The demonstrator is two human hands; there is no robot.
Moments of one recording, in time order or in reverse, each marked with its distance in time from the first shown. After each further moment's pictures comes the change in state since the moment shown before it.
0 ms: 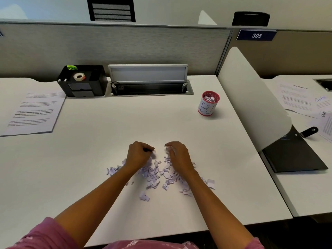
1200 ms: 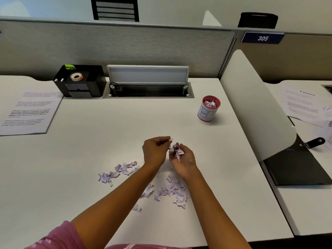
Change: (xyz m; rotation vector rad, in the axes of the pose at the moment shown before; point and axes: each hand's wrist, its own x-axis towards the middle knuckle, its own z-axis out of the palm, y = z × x) left_hand 0.005 0.084 0.041 -0.666 0.176 -0.159; right_hand 0.033 -0.006 -0.029 1.730 0.045 0.860
